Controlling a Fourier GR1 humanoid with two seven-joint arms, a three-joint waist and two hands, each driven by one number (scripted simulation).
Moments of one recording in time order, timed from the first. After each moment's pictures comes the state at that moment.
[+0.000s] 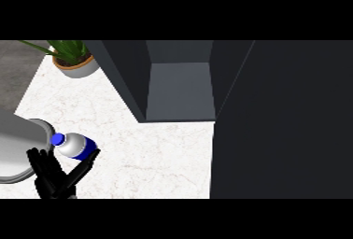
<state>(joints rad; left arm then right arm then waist) 0.01 0.03 0.25 -1.03 0.54 0.41 -0.75 1.12 -0.15 0.00 -2.45 -0.17 0.50 -0.43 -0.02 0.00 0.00</state>
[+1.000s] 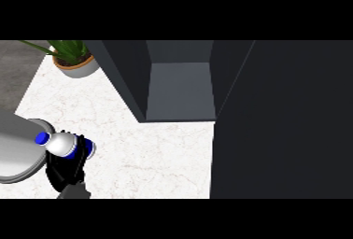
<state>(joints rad) -0.22 0.06 0.39 -0.63 0.66 0.06 -0.97 1.15 -0.14 -0.07 -2.44 -0.17 0.56 -0.48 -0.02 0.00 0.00</state>
